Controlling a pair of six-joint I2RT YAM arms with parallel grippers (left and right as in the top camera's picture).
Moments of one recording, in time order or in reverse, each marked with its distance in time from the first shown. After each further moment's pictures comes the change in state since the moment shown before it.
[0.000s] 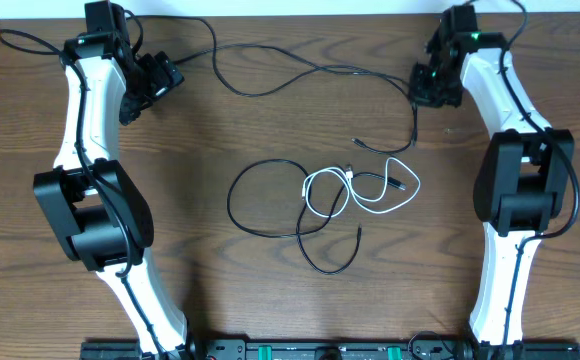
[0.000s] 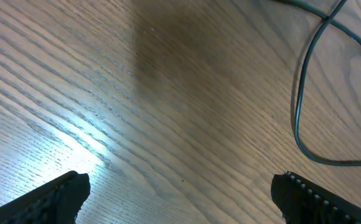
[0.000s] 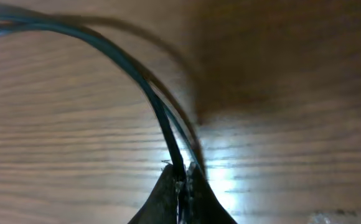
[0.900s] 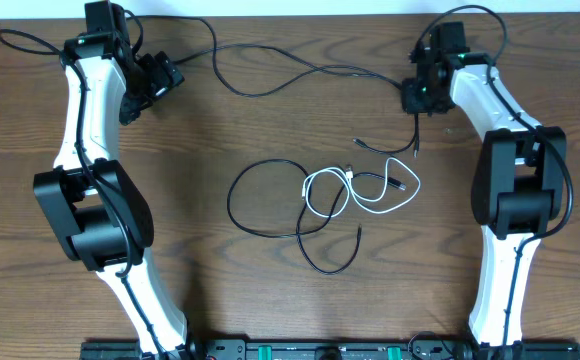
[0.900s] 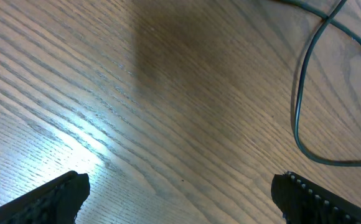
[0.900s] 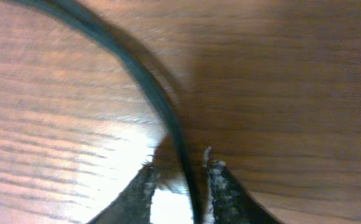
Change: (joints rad) left arm 0.000 0.000 0.000 0.000 0.000 0.000; right arm 0.030 -0.017 -0.158 0.225 0.039 -0.249
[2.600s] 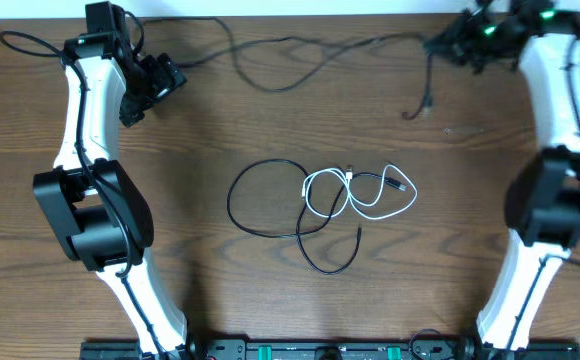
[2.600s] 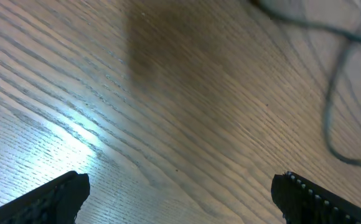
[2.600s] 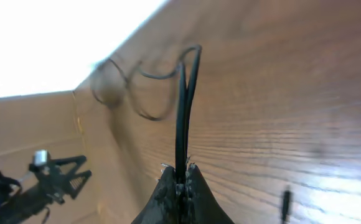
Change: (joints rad) left arm 0.000 0.000 0.000 -0.022 0.039 0.000; right arm -0.193 -0.109 0.324 -0.216 -0.615 0.509
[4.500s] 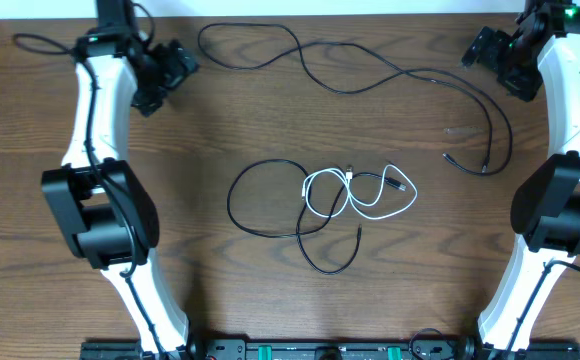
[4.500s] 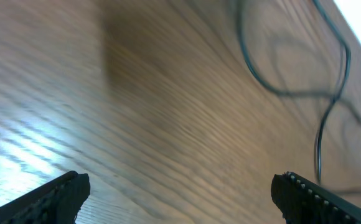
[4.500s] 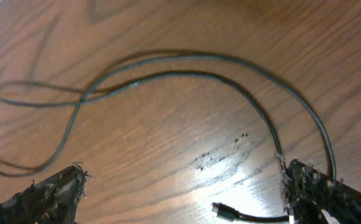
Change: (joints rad) left arm -0.056 0.000 0.000 0.093 0.101 -0.071; right arm -0.022 -0.023 -0.008 -0.212 0.647 -0.058
